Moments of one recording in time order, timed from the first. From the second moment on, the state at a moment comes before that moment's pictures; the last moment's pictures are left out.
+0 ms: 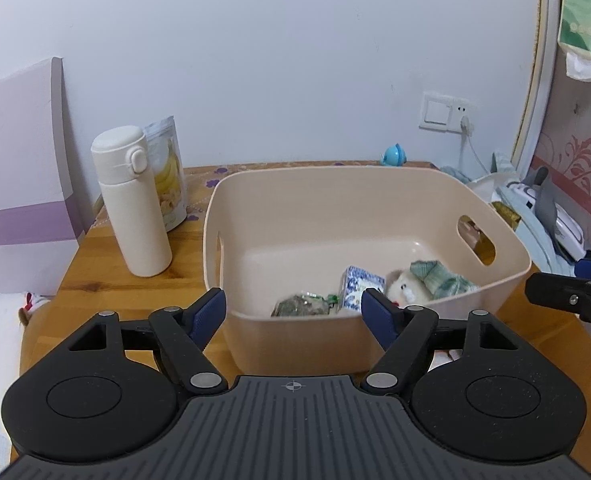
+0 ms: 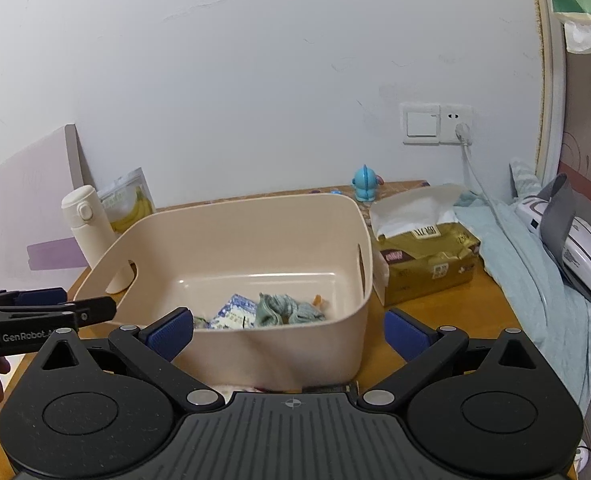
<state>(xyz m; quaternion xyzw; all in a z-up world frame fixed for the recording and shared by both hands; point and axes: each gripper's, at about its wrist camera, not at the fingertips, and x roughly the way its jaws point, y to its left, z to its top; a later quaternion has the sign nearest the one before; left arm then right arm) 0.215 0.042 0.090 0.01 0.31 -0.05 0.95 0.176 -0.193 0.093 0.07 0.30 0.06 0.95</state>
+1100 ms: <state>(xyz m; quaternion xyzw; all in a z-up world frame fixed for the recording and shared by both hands) 0.182 0.045 0.024 0.02 0.40 -0.07 0.91 0.140 -0.198 0.028 0.03 0.38 0.04 0.92</state>
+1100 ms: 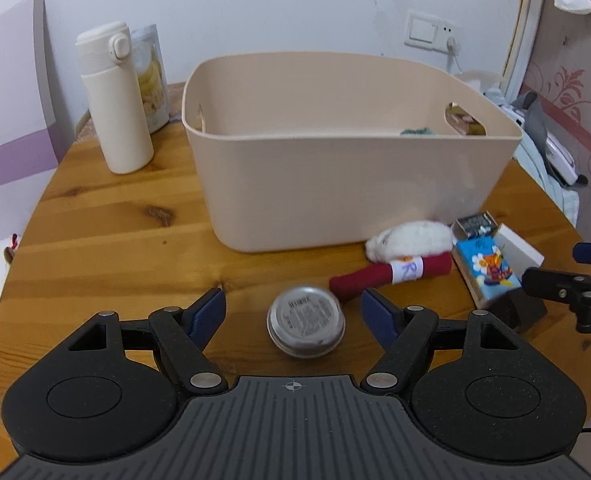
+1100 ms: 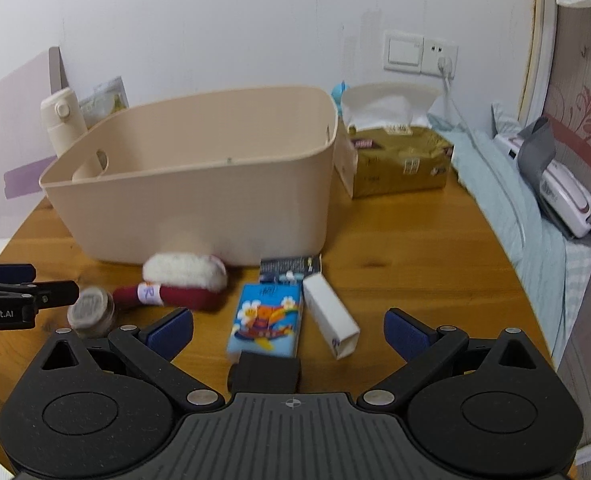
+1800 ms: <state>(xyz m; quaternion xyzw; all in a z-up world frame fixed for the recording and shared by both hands) 0.185 0.041 -0.011 0.02 0.43 -0.09 0.90 0.141 -0.194 -0.013 0.05 0.43 0.04 0.90</state>
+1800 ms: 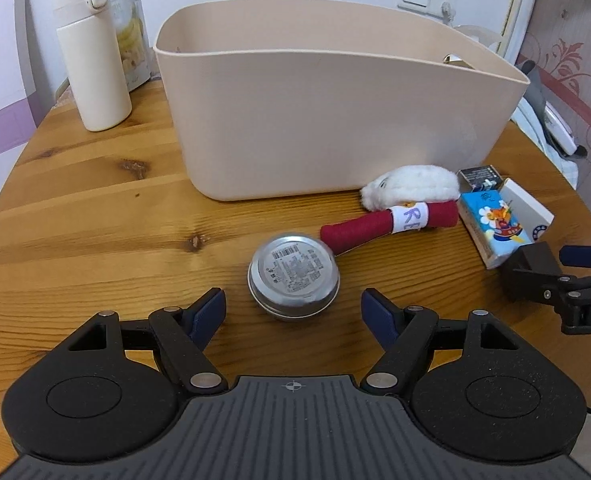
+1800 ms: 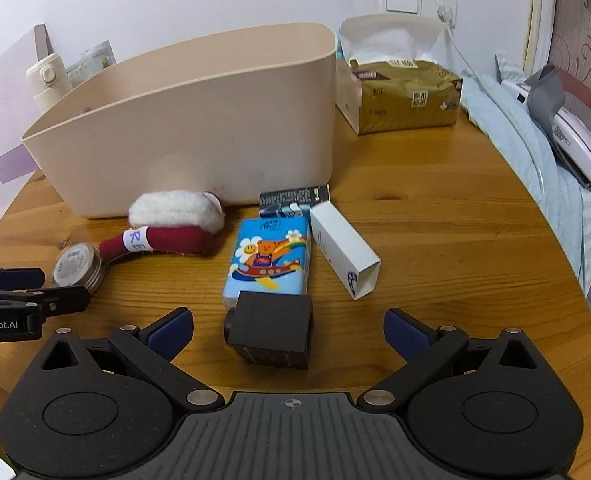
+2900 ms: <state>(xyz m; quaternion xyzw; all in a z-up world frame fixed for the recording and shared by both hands) 0.188 0.035 -0.021 0.06 0.40 -0.10 0.91 0.140 -0.177 -0.019 0.00 0.43 0.03 0.90</state>
